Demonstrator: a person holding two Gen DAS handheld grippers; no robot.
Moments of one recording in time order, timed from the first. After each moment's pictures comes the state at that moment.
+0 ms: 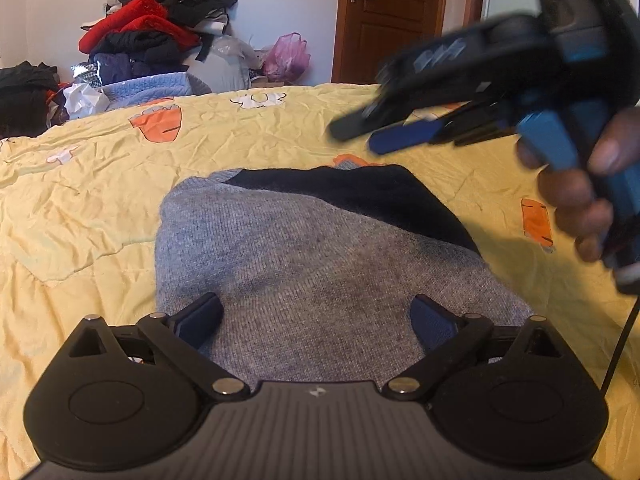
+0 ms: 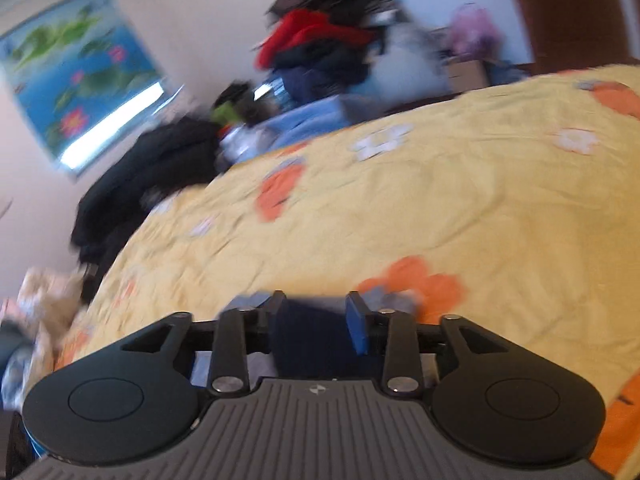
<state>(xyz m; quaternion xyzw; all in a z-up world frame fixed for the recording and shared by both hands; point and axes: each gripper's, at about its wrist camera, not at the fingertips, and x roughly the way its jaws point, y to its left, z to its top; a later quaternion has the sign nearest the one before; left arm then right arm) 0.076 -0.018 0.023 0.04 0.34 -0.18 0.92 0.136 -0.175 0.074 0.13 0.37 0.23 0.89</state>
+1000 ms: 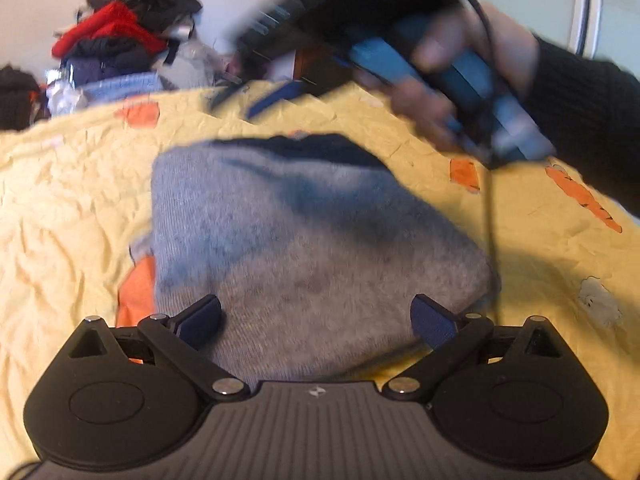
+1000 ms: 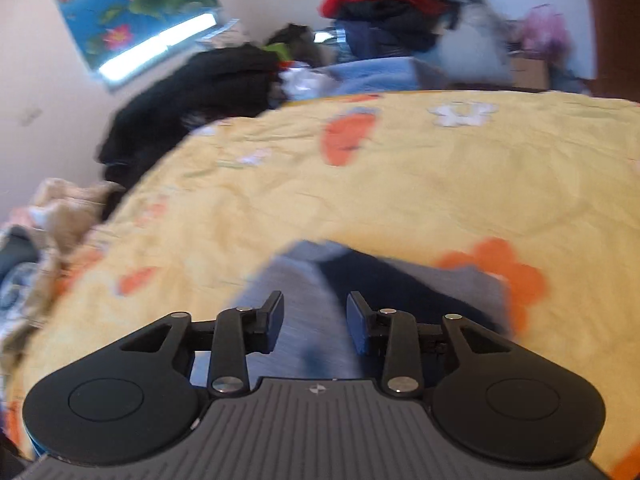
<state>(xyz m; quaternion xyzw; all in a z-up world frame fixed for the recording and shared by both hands) -0.011 0.010 0.018 0.04 0.35 -0.24 0.91 0.143 -0.104 0.090 0.08 0.40 0.32 0.86</state>
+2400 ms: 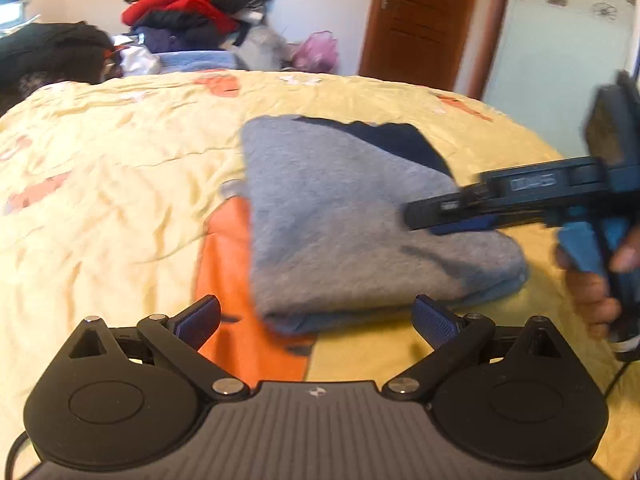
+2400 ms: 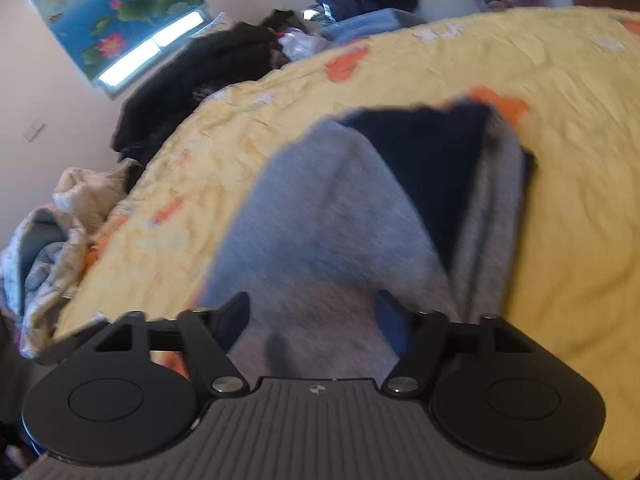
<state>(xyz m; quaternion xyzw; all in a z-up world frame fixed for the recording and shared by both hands) -0.071 0.066 0.036 -0.01 0.35 -0.15 0.92 0.003 -0.160 0.038 0.15 0.41 0.26 0.86</state>
